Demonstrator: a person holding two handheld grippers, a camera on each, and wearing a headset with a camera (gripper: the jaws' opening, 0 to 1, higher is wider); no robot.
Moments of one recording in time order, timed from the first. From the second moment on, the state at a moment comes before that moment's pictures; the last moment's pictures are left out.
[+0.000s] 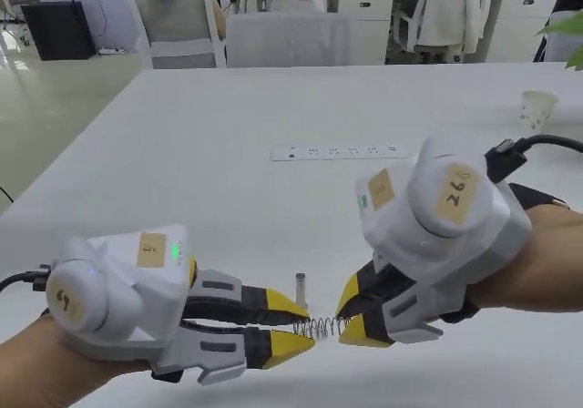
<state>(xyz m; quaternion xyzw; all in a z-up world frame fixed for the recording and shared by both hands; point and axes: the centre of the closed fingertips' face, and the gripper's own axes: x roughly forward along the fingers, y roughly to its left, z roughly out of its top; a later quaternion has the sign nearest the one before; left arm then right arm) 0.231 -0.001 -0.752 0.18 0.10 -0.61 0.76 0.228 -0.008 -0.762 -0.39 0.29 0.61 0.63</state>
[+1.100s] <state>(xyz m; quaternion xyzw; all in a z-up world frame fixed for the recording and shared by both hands) 0.227 -0.006 -0.740 0.18 0.08 -0.62 0.76 0.227 -0.011 -0.768 -0.36 0.29 0.61 0.64</state>
